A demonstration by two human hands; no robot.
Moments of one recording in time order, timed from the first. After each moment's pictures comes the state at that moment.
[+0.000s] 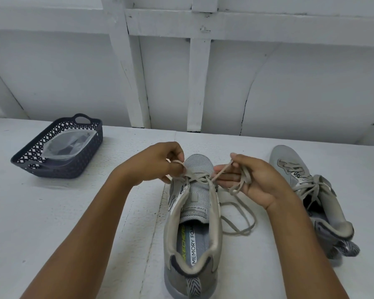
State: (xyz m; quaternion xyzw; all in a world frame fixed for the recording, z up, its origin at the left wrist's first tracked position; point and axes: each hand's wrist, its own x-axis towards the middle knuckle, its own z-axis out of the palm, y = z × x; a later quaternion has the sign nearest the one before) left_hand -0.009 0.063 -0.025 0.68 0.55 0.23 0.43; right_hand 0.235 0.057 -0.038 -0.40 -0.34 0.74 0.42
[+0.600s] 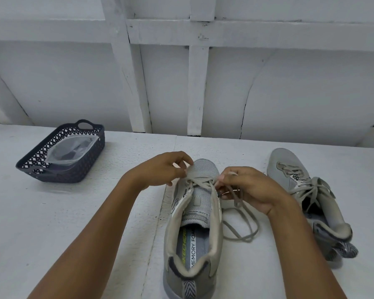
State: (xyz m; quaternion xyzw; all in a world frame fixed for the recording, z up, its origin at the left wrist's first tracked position) left_hand 0.000 0.073 -0.040 0.69 0.56 0.19 0.42; right_hand 0.241 0.051 -0.046 -0.44 -0.54 0.65 0.30
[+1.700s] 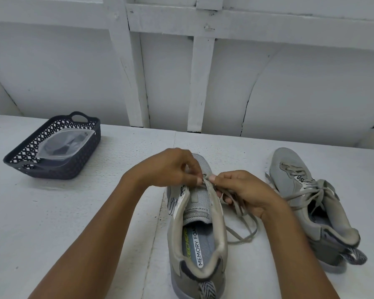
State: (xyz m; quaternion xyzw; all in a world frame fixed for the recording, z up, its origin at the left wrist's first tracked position) left_hand 0.009 0.067 -0.023 0.80 0.49 0.16 0.31; right_hand 0.221 0.053 -0.055 -0.51 -0.52 0.63 0.27
